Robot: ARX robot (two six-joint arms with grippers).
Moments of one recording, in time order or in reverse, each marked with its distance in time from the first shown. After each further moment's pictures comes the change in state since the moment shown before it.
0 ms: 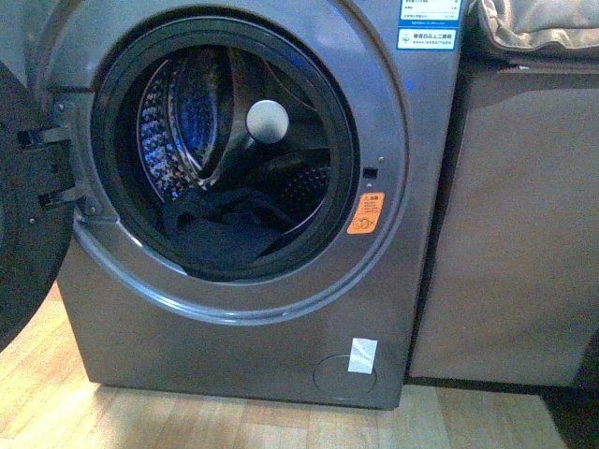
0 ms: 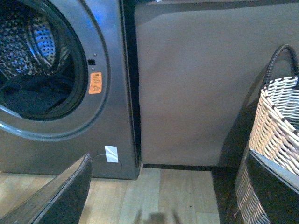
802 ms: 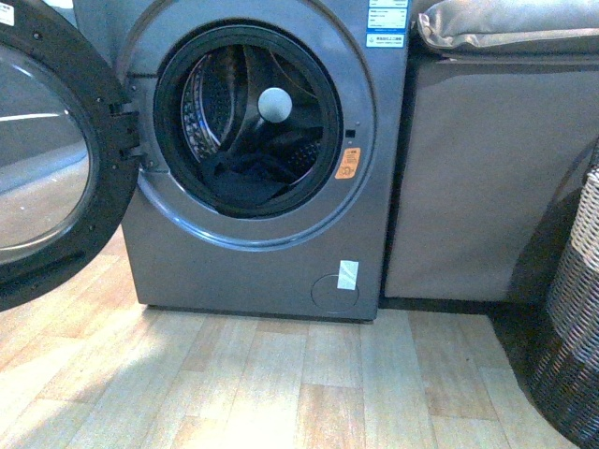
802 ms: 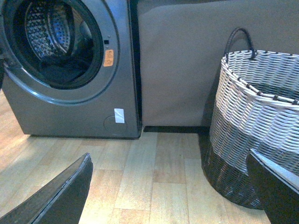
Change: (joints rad) left arm 0.000 0.000 0.000 0.000 0.000 0.000; right arm 0.000 0.000 0.000 0.000 -0.001 0.000
